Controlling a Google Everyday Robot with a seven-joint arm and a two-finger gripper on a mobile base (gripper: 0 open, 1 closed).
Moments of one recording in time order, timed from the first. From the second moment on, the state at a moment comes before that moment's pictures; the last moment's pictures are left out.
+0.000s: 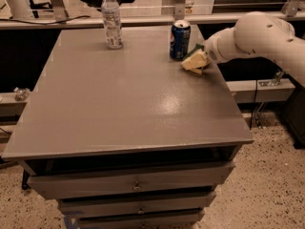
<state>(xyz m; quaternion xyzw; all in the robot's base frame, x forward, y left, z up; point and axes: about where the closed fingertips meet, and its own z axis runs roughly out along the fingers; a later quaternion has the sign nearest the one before) 0.751 -0.174 0.845 -0.37 0.82 0.01 0.45</state>
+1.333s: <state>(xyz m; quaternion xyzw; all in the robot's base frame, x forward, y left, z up) 0.737 -0.175 0.857 -0.36 0.81 0.04 0.45</state>
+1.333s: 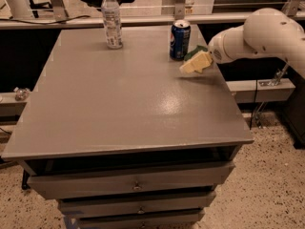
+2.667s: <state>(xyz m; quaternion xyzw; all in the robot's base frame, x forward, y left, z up) 0.622 -0.225 0.913 -0.43 0.77 0.10 0.47</state>
